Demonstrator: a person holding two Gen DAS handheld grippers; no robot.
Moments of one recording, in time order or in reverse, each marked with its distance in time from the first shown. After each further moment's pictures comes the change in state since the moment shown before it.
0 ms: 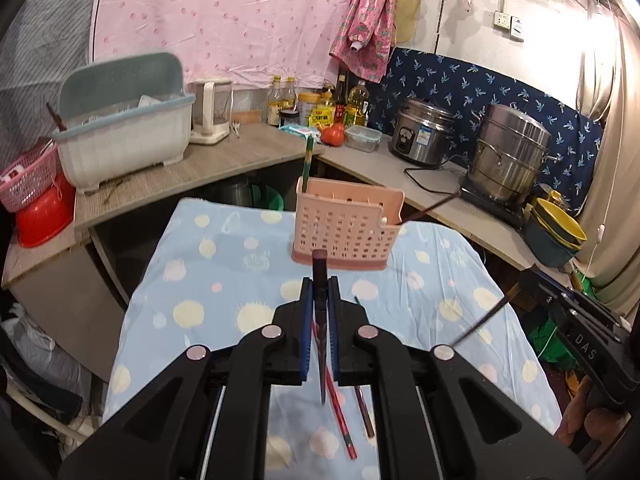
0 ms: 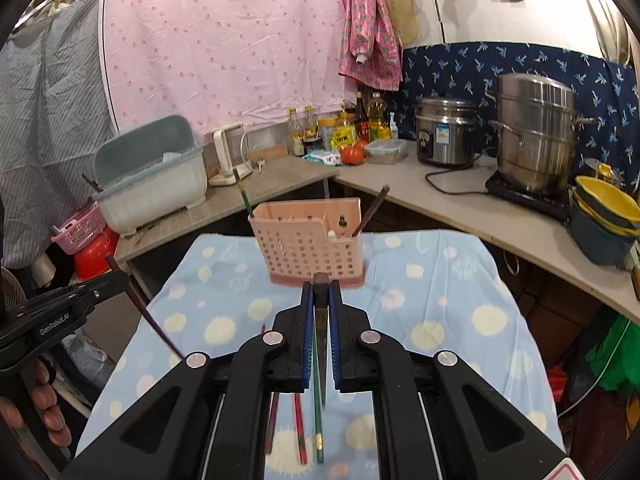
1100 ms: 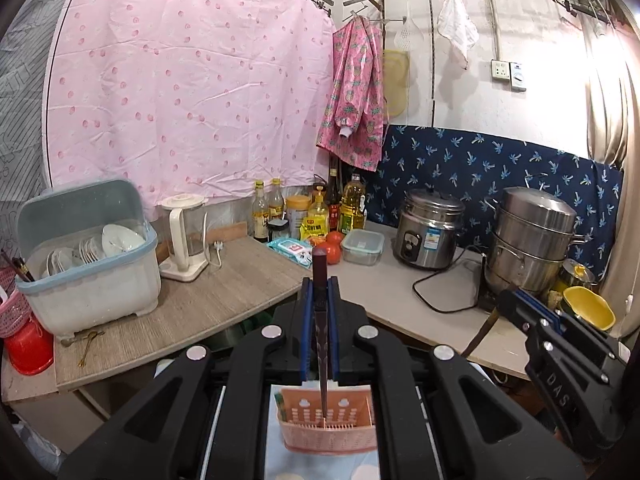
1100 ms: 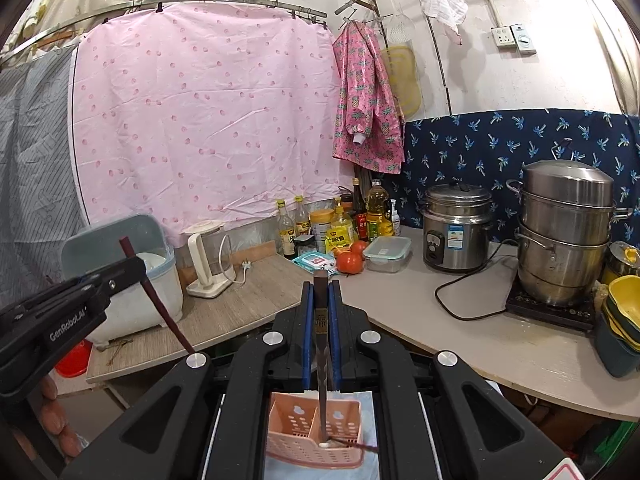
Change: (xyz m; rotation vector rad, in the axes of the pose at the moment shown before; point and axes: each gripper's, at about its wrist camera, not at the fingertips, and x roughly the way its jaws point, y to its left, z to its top) left arm 0.097 -0.044 0.216 0.096 -0.269 0.036; right arm 0.117 -0.007 0.187 0.006 -0.226 -0.020
